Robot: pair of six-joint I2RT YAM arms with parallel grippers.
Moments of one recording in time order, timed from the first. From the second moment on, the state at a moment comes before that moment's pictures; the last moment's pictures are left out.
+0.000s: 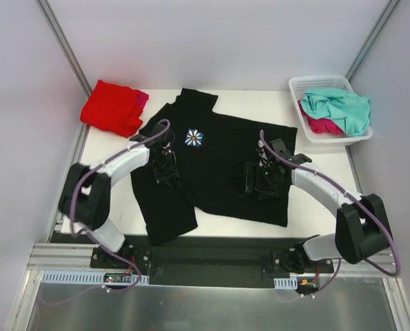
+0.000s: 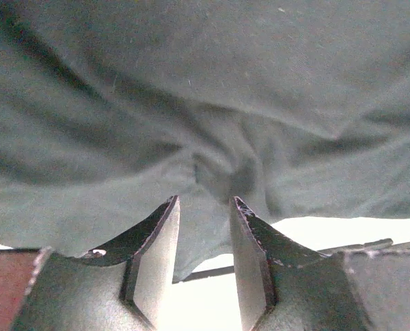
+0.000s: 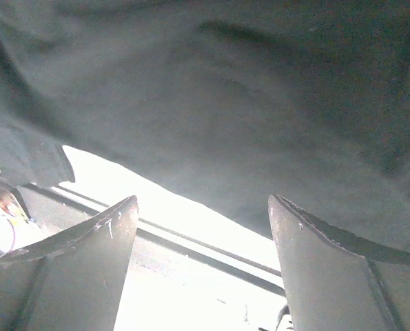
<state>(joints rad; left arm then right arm) -0.41 1.70 1.10 -0.76 0.23 -0.66 0.40 1.41 0.86 -0.68 -0.32 0.48</state>
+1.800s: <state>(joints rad) -0.85 0.89 0.48 -1.14 0.02 -1.23 0.60 1.23 0.84 -0.76 -0.21 0.49</state>
